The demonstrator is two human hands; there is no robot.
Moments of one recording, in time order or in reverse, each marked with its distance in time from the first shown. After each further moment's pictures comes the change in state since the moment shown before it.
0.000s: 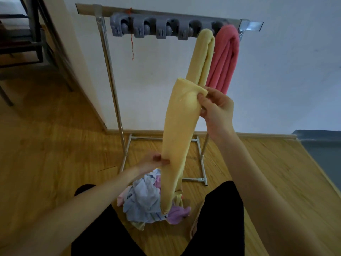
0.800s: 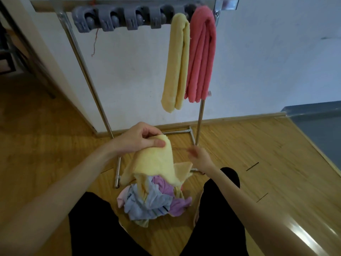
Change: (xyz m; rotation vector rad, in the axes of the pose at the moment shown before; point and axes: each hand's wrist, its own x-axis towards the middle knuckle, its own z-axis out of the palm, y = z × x) left_hand -0.041 0.135 -0.047 0.126 -0.266 0.322; right_hand -0.042 0.167 -0.101 -0.900 -0.249 0.389
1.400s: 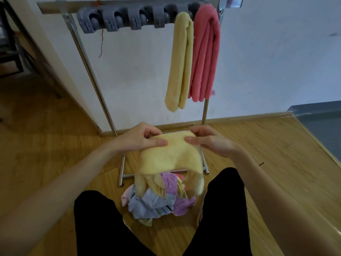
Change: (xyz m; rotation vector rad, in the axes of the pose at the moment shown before) left_hand -0.001 -0.004 -0.005 0.078 -0.039 -0.032; right_hand -0.027 -0.080 -0.075 0.449 -0.541 -0.317
